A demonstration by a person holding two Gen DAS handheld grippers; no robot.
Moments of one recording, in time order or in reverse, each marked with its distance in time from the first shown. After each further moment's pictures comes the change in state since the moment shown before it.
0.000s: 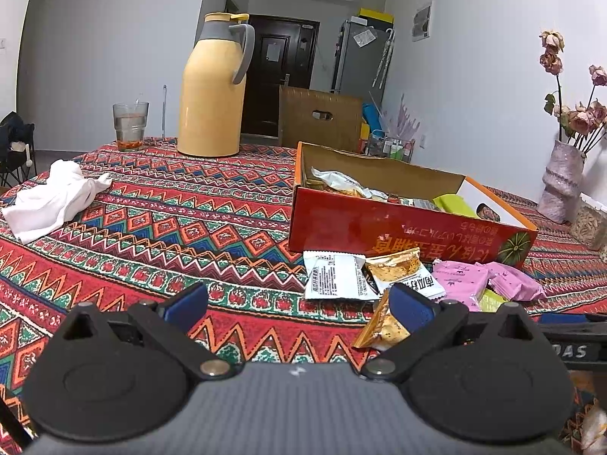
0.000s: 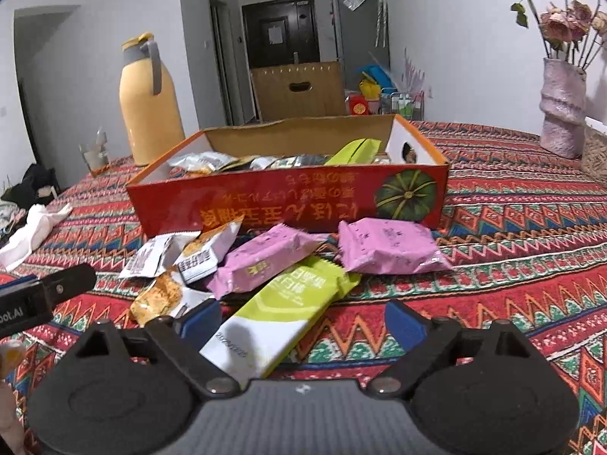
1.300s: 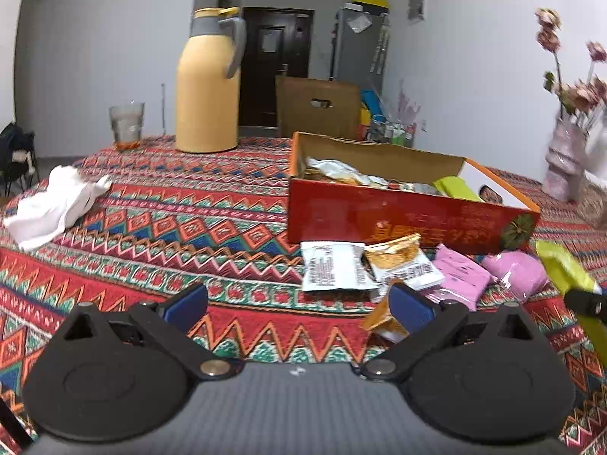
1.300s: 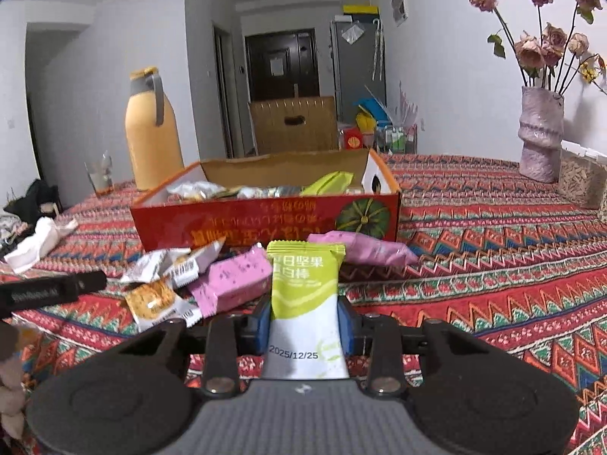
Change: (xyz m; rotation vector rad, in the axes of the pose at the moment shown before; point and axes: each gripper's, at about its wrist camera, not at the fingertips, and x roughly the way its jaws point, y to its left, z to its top) left arm 0.000 -0.015 0.002 0.071 0.039 0.023; right arm -0.055 -0.034 -0.015 -0.013 -0.135 -0.002
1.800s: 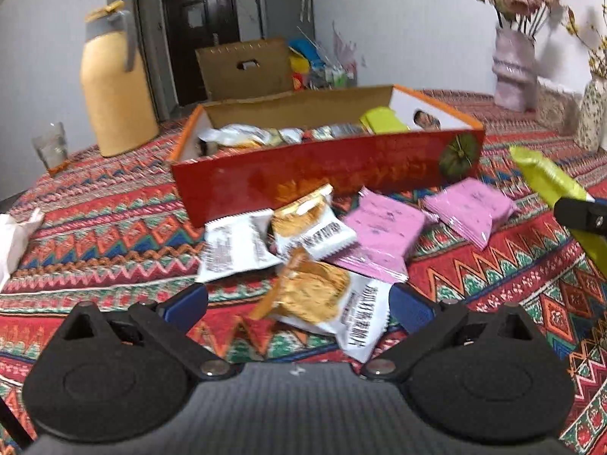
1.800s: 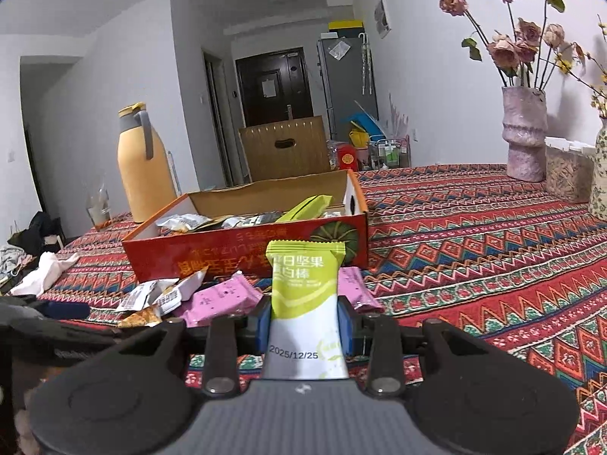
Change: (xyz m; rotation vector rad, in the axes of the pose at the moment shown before) left arm 0.029 -0.071 -0.001 0.237 0.158 -0.092; right arm -0.014 -0.039 0.004 0.069 -0.058 0.013
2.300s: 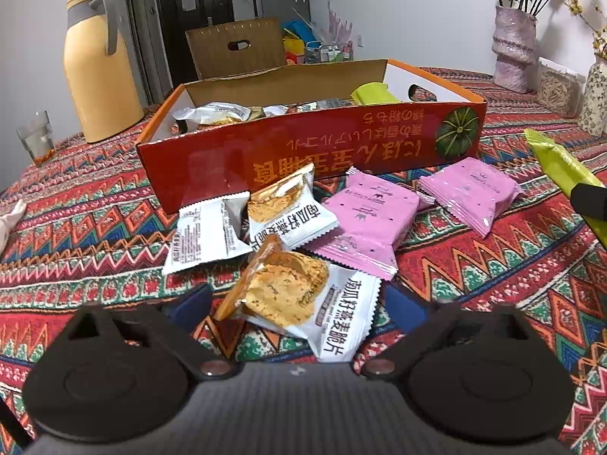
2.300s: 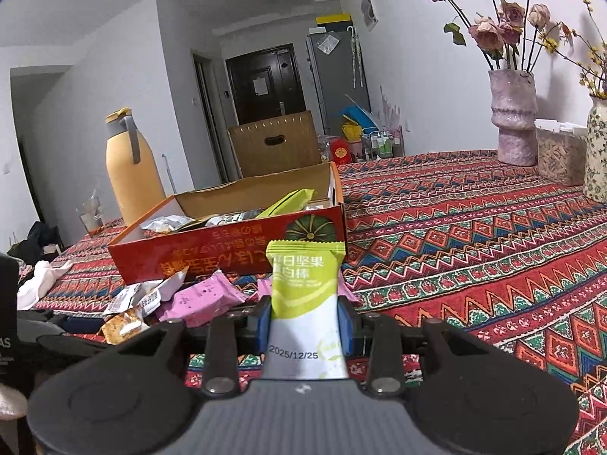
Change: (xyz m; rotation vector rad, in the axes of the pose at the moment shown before) left arm 0.020 -0.011 0.000 0.004 0.055 -0.013; right arm 0.008 -0.026 -0.002 0.046 0.015 0.000
